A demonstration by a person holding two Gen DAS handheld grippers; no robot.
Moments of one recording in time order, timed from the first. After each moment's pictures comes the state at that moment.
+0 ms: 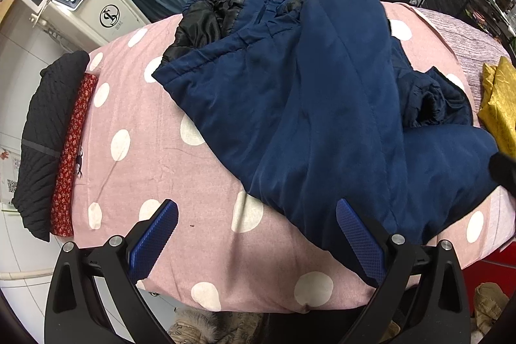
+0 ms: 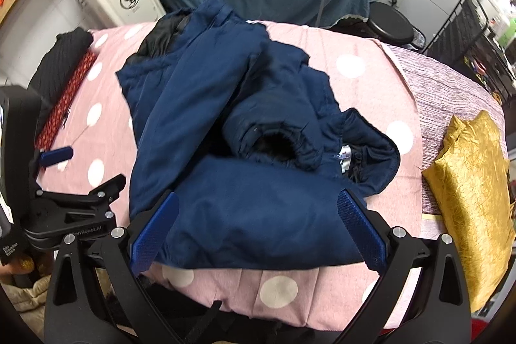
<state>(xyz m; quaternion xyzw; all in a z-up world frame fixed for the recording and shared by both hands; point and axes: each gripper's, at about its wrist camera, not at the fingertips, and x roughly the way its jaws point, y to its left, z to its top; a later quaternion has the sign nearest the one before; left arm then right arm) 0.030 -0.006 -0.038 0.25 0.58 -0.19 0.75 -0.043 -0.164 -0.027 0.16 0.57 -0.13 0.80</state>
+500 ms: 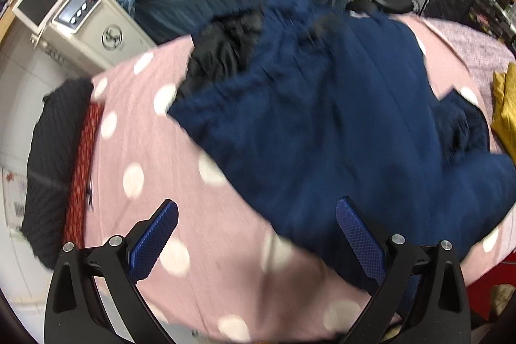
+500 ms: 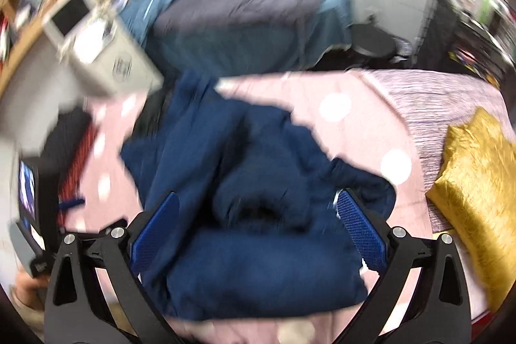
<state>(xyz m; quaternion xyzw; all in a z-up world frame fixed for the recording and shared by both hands) 0.092 -0.003 -0.040 0.27 0.53 -0.21 0.78 -0.049 -0.238 -0.009 0.27 0.43 -0.19 0.84</state>
